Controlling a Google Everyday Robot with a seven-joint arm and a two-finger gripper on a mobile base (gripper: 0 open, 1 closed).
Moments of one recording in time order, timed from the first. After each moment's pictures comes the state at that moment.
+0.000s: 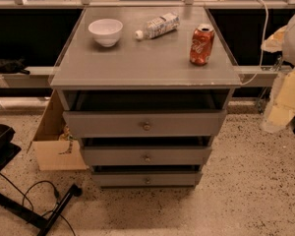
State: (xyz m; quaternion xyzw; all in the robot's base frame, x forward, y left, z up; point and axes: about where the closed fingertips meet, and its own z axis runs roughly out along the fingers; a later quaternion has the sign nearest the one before) arm 0.438 -0.217 0.976 -0.60 0.78 -0.03 0.16
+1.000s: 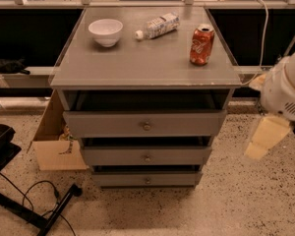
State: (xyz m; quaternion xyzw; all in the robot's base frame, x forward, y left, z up) arm 0.435 -0.214 0.890 -0.58 0.80 -0.02 0.17
